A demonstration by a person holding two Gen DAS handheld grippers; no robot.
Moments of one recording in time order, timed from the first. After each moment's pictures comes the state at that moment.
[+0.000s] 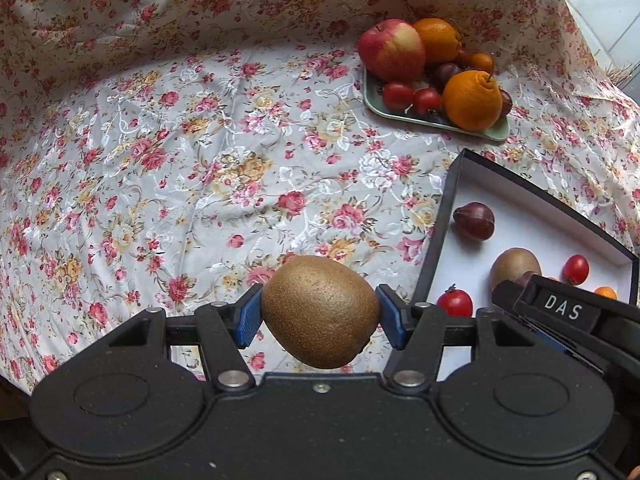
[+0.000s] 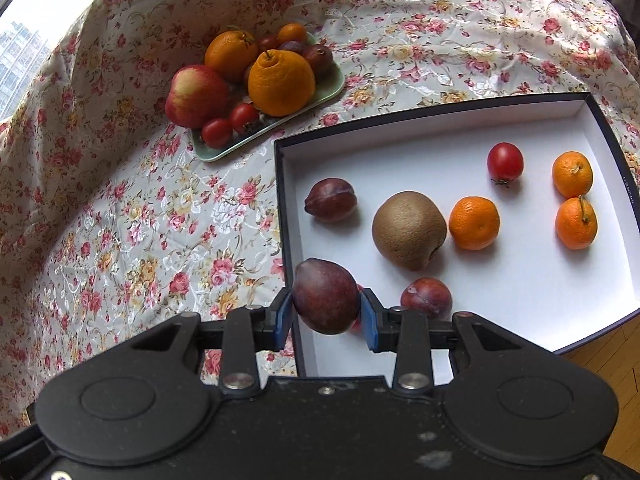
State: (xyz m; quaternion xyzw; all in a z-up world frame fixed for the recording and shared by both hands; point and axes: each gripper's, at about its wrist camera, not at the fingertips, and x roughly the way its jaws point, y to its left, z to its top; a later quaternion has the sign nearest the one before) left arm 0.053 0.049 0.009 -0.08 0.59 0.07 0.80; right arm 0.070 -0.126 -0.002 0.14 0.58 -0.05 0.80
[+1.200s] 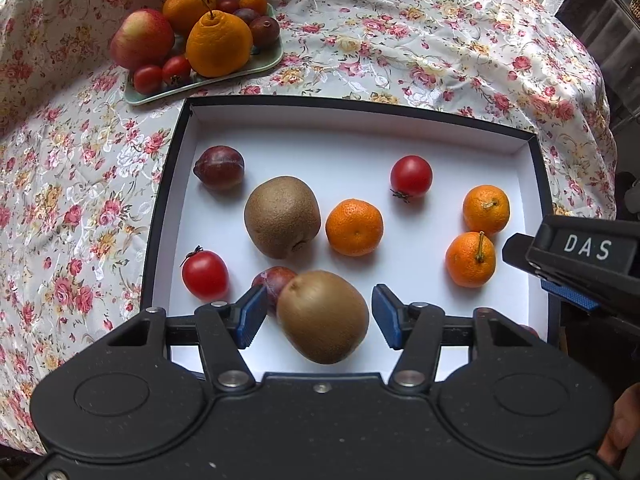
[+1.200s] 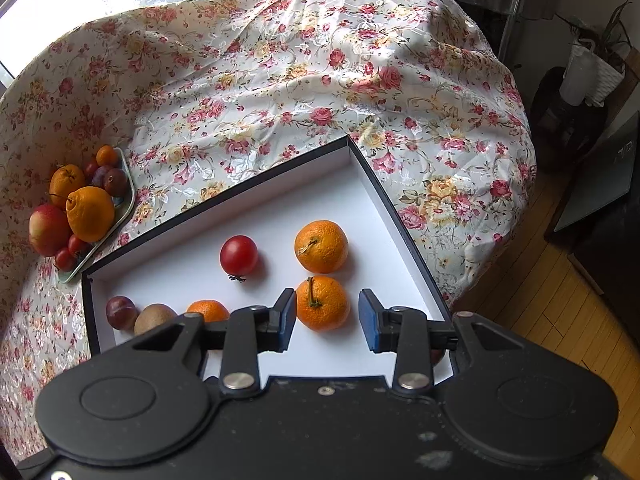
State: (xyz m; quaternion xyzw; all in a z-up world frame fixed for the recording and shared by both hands) left arm 0.042 -0.133 -0.015 0.01 0.60 -0.06 0.80; right arm 0.043 -0.296 0.012 0.18 0.54 -0.17 0.80
